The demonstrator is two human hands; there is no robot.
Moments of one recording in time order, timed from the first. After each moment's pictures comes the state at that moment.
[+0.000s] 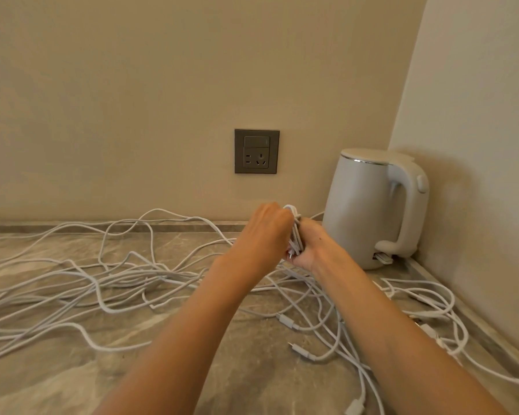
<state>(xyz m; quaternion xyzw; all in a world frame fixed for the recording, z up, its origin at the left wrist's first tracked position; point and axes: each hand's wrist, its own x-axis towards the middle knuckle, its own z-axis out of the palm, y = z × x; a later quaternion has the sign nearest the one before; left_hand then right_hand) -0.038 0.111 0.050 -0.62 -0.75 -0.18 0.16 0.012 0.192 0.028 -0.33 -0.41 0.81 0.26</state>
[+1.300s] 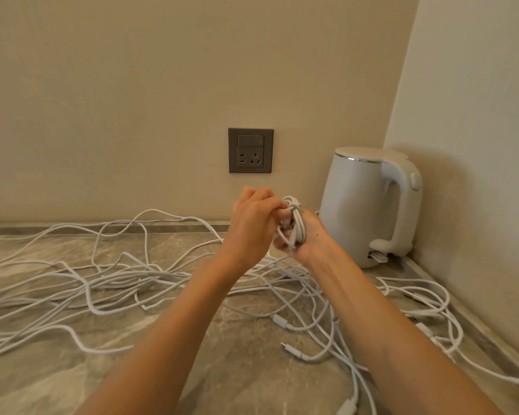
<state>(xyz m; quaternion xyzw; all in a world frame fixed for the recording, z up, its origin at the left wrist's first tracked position) -0.049 0.119 0.036 -0.60 -0.64 -0.46 0.14 0.011 0.199 0.034 -0.31 -0.41 0.80 0.31</state>
